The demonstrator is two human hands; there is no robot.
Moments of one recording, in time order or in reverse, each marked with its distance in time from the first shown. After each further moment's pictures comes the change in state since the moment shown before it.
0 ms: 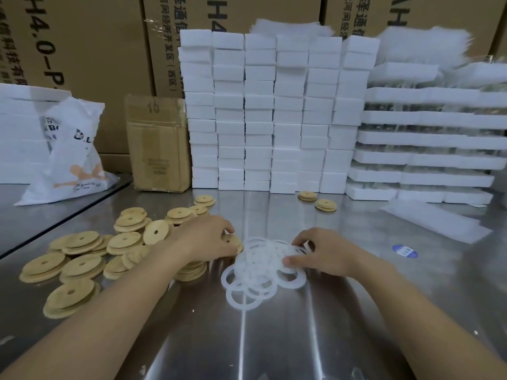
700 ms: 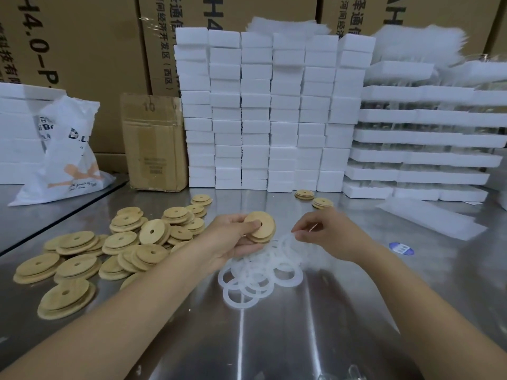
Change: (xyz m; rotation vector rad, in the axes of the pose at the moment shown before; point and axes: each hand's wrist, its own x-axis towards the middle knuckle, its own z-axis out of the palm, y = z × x) left_hand 0.000 0.061 0.019 -1.559 -0.058 -0.272; right_hand -0.002 -0.003 -0.022 0.222 0.161 -0.033
